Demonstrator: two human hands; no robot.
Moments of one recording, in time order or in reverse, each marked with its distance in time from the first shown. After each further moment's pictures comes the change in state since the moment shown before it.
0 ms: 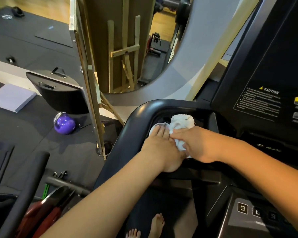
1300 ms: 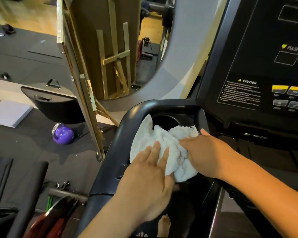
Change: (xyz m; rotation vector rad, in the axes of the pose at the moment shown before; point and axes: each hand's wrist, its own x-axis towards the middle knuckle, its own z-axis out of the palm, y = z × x) left_hand -0.096 0.016 0.016 -0.231 0.143 0.002; right_hand -0.057 -0.011 0.023 -0.249 0.089 0.157
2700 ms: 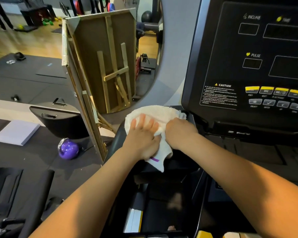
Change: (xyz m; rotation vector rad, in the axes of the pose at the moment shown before) left_hand 0.105 -0.037 -0.006 0.213 0.155 -0.036; right_hand 0.041 -0.022 -0.040 0.096 0.185 0.354
